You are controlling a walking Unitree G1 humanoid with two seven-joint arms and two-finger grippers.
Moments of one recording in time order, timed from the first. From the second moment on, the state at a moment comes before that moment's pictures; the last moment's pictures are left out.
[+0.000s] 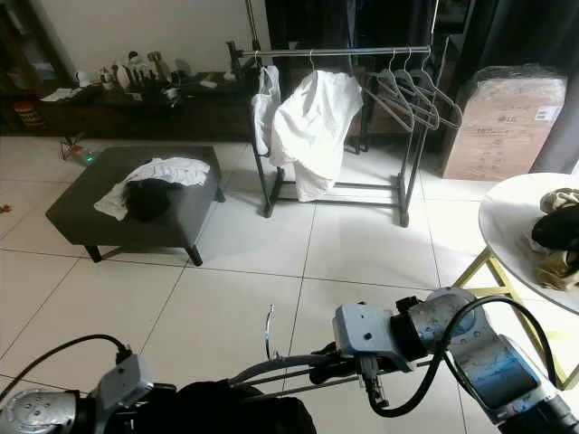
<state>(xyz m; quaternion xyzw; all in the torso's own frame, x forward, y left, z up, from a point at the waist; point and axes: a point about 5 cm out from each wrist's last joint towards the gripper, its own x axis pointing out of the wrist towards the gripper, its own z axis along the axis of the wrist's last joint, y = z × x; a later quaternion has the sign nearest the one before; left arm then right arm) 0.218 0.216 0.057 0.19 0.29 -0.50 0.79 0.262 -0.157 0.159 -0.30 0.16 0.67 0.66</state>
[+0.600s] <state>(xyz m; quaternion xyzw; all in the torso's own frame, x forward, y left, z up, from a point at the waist) 0.222 0.219 0.035 0.22 0.30 -0.48 0.79 0.259 -0.157 0.169 -0.31 0.16 0.67 0.65</state>
